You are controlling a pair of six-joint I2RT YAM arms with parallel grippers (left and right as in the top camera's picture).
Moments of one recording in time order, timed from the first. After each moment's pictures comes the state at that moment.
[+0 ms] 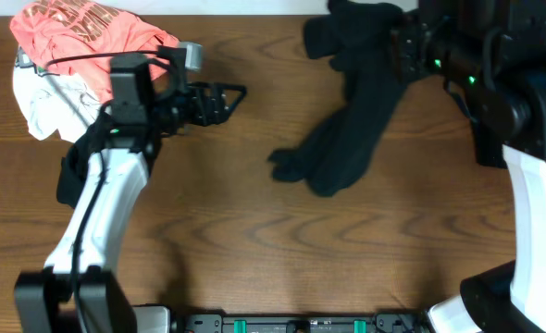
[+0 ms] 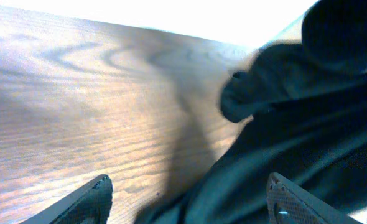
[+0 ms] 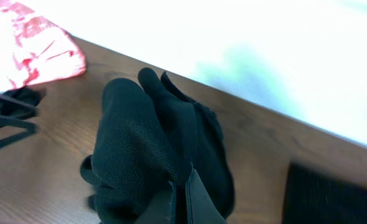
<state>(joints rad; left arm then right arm) -0.01 1.50 1.09 -0.17 0.81 -0.27 0.36 1.70 2.45 -1.37 0.08 -0.01</state>
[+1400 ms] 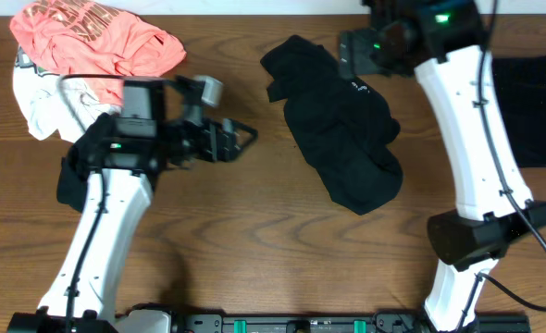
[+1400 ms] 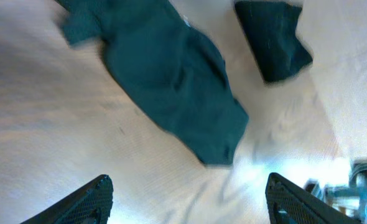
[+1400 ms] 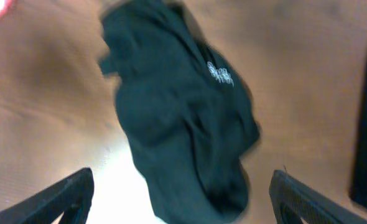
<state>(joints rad) -0.13 1.39 1.09 -0.62 0.74 -0.11 0.30 2.02 2.40 -1.51 0.04 0.25</state>
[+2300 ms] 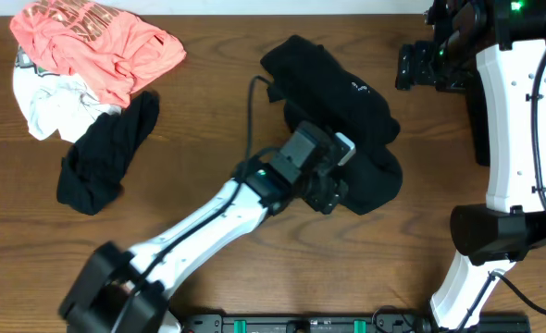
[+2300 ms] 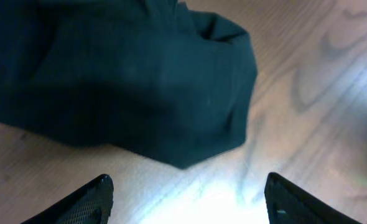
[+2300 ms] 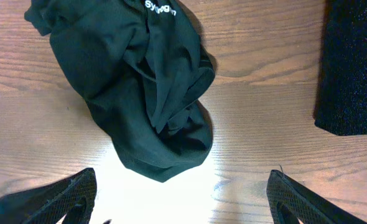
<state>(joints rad) -0.78 1.63 1.09 -0.38 0.21 -0.07 0.10 2.01 2.40 -1.69 -0.03 0.19</state>
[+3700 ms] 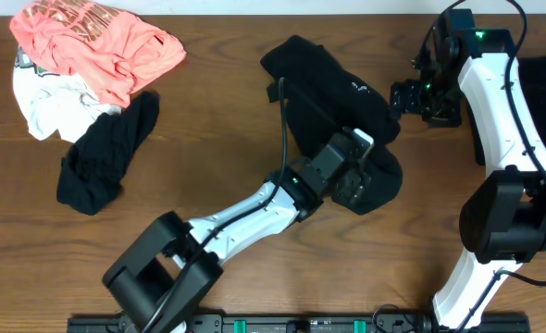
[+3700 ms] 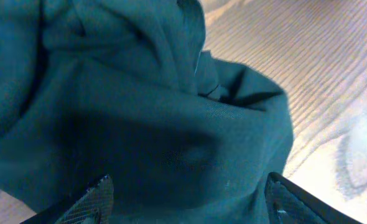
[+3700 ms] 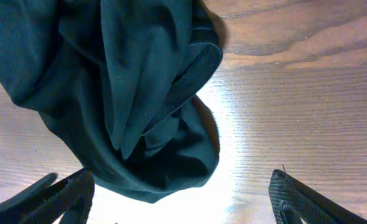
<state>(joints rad) -0.87 1.81 1.09 -0.08 0.00 -0.22 0.02 2.01 1.85 -1.34 -0.15 0.15</state>
